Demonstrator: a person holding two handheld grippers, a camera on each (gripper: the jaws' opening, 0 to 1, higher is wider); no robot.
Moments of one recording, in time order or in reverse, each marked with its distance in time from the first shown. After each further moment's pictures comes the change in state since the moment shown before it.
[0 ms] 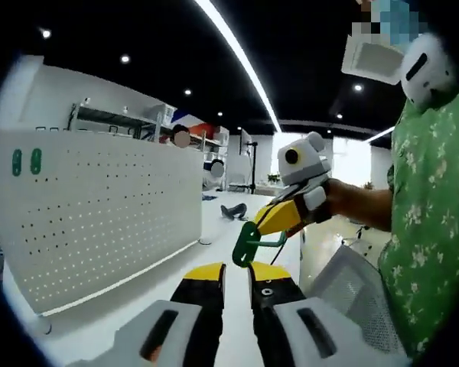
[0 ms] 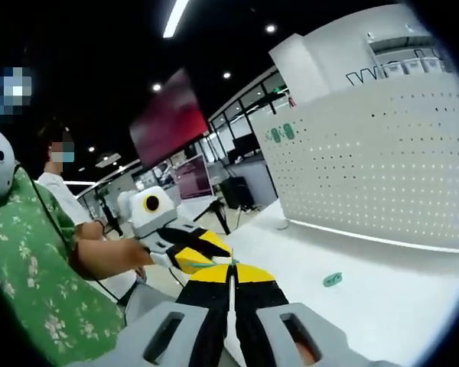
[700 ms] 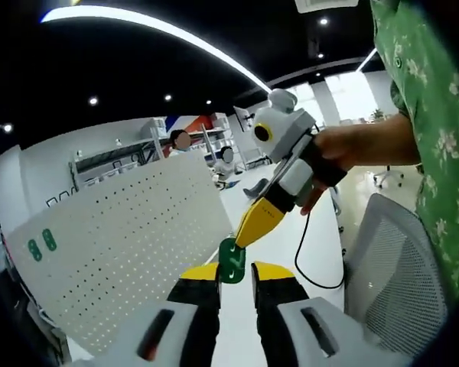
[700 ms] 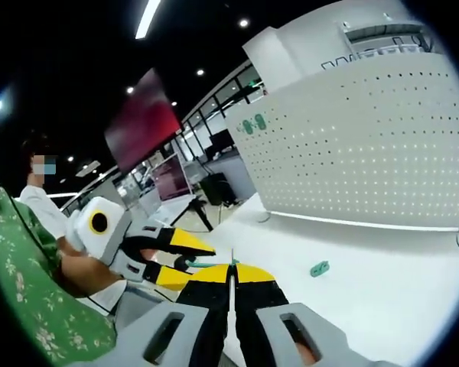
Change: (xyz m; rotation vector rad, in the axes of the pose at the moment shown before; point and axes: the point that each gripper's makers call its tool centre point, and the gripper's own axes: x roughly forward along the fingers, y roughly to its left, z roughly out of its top) left arm 0.029 -0.006 0.004 0.332 0.089 0.149; right arm 0.006 -0.027 -0.007 0.089 0.028 -0.115
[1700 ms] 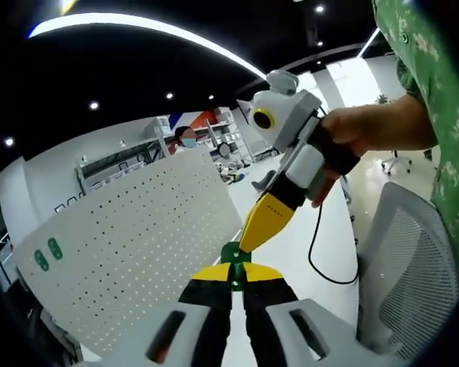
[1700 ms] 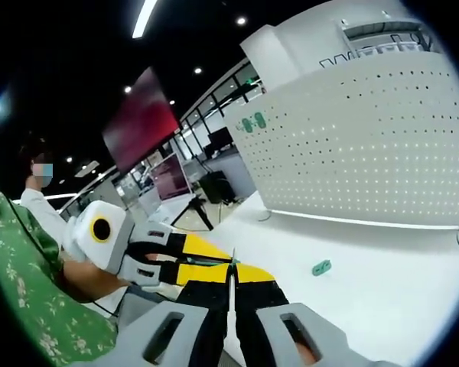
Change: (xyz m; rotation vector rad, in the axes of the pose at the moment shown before) left arm 0.011 0.006 -0.004 0.050 0.040 0.048; right arm 0.003 0.005 0.001 0.006 0.016 -0.001
